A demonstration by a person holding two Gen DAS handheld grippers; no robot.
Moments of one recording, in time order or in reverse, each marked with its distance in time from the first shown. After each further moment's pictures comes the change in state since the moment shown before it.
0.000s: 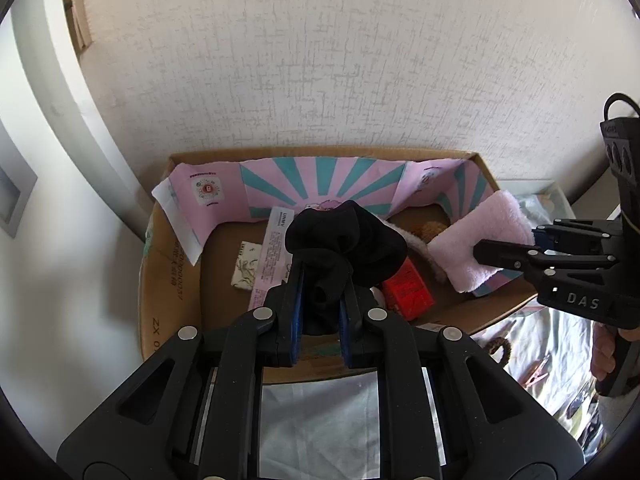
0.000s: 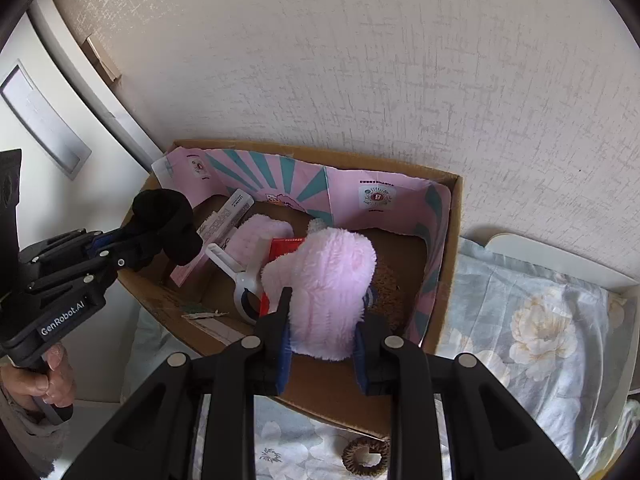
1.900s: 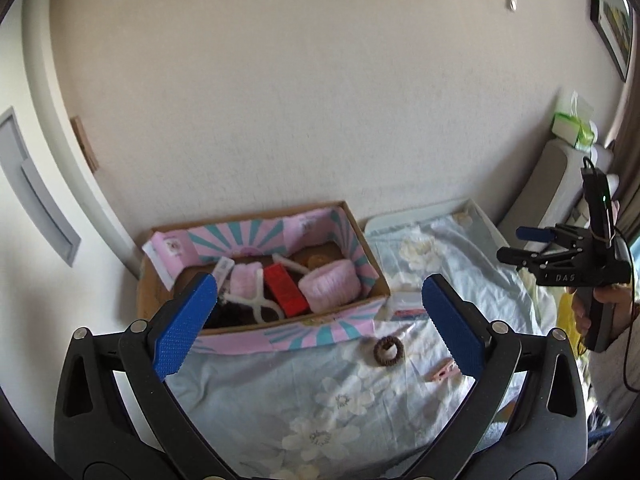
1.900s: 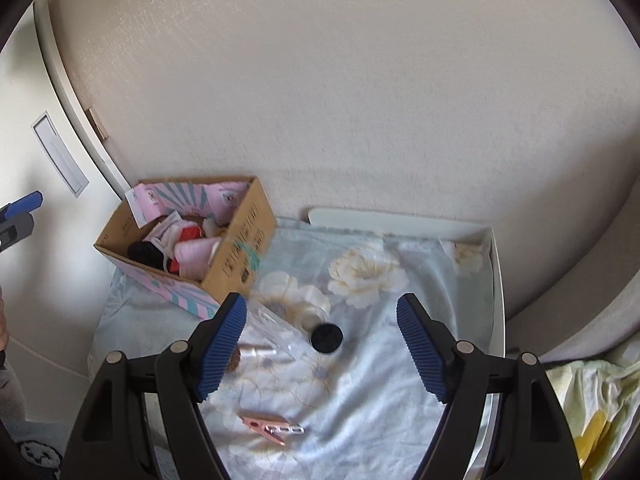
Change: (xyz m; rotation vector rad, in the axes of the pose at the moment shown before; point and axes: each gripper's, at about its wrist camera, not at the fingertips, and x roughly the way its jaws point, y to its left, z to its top) left arm -0.136 -0.116 -0.027 0.134 -0.191 -0.045; right arm -0.155 -0.127 -0.105 0.079 -0.202 -0.146
